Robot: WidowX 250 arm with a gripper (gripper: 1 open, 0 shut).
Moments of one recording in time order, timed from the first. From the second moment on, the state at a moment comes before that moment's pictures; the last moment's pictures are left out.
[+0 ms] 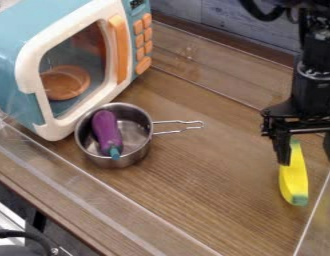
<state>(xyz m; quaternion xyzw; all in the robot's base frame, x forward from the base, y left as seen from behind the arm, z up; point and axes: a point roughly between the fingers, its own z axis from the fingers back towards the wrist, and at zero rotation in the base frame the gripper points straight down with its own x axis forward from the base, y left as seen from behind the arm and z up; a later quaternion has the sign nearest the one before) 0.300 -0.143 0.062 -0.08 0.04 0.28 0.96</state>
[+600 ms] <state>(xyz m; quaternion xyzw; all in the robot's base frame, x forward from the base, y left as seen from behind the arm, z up) 0.290 -0.138 0.050 -0.07 0.03 0.28 0.96</state>
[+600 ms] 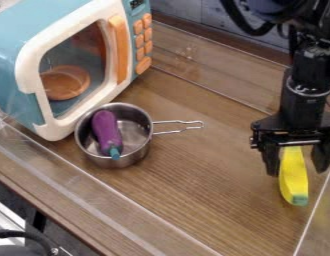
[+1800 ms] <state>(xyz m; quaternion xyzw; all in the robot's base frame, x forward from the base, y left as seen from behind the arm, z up) 0.277 -0.133 0.033 -0.07 0.02 0.31 0.95</state>
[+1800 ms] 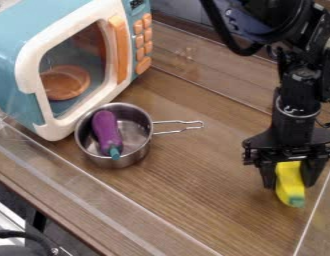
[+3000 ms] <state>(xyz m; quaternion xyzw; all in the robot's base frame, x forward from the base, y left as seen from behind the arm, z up) 0.241 -0.073 0.152 -0.09 0.04 0.28 0.96</state>
